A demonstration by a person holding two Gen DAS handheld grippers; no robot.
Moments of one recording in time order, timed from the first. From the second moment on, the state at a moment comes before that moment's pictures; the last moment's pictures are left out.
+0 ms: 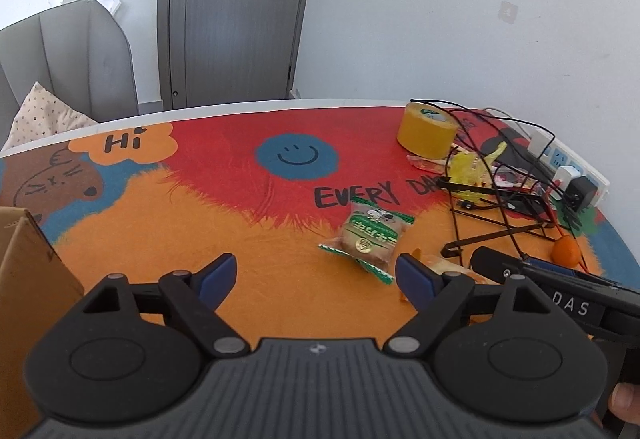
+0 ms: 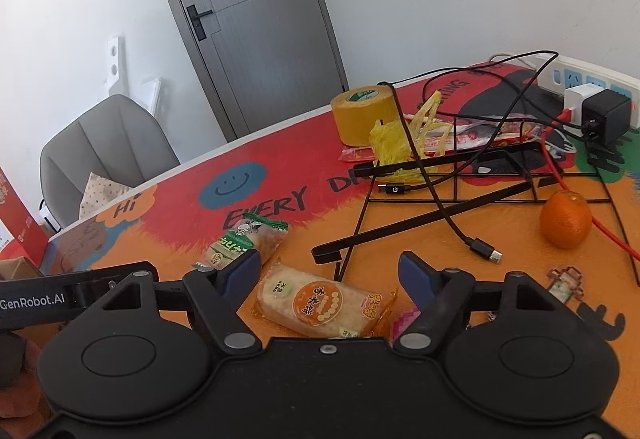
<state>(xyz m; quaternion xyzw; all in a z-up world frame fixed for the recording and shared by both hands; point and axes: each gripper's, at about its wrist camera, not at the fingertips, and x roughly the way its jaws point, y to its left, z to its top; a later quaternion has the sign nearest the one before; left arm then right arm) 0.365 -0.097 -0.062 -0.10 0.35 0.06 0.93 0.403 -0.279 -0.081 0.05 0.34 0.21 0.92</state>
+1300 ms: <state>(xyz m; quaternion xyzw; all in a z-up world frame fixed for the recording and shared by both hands) 0.432 -0.132 -0.113 -0.06 0.36 0.05 0.93 0.395 -0.315 -0.105 0.18 0.30 0.22 0.91</state>
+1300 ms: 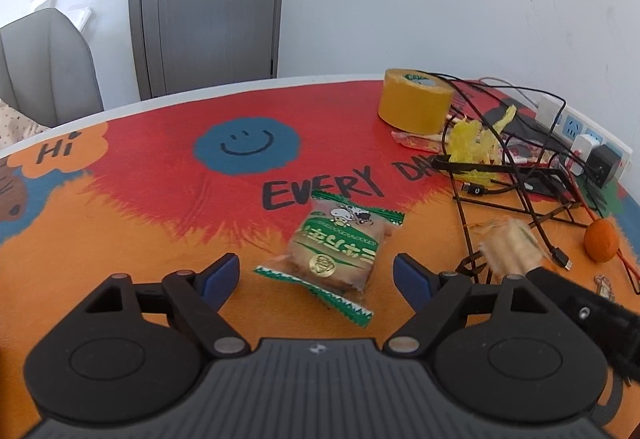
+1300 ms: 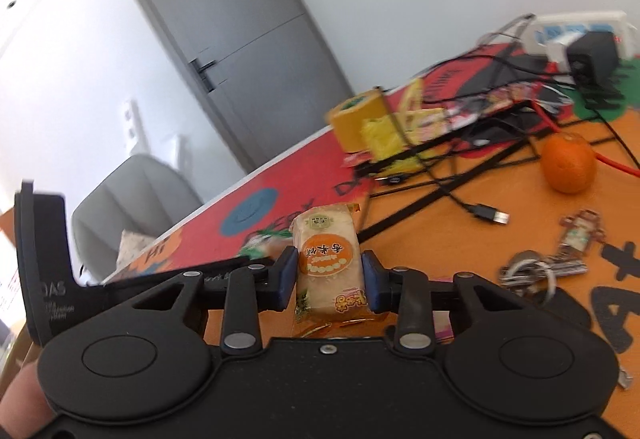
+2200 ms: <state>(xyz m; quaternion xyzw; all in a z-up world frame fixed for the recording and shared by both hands) 0.377 -0.104 -0.085 -0.08 0.33 0.07 0.94 0.370 -0.307 -0.094 0.21 0.30 0.20 0.91</state>
